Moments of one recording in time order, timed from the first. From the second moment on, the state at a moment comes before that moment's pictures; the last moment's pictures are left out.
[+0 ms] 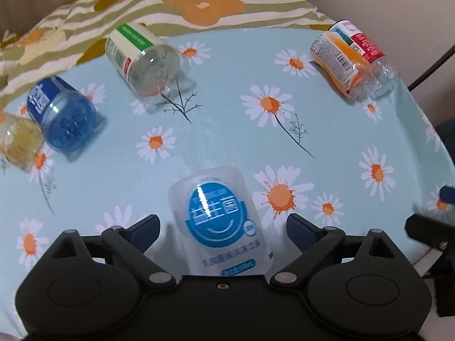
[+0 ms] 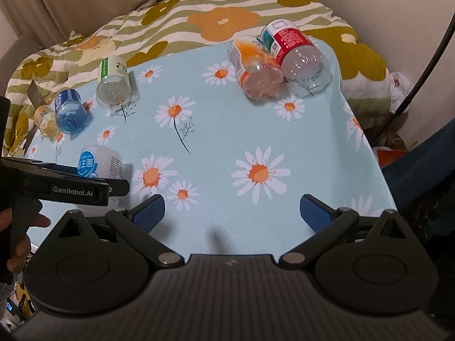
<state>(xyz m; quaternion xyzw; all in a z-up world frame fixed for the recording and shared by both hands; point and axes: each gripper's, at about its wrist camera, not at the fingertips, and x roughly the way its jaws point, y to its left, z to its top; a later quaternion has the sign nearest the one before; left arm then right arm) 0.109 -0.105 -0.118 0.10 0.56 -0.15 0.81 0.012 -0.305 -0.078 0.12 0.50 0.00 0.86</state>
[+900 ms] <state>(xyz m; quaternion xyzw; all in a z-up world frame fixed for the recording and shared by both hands) 0.034 0.013 -0.042 0.05 0.49 -0.05 0.87 0.119 -0.204 -0.062 0.11 0.60 0.11 0.78</state>
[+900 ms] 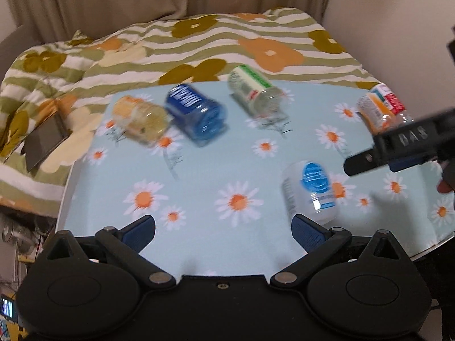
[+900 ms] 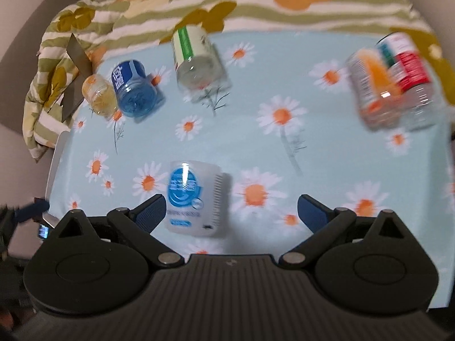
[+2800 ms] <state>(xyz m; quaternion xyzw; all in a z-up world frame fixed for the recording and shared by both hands) 0.010 0.090 -0.055 0.01 0.48 -0.01 0.88 0.055 -0.123 -0.124 0.06 0.27 0.03 0.96</state>
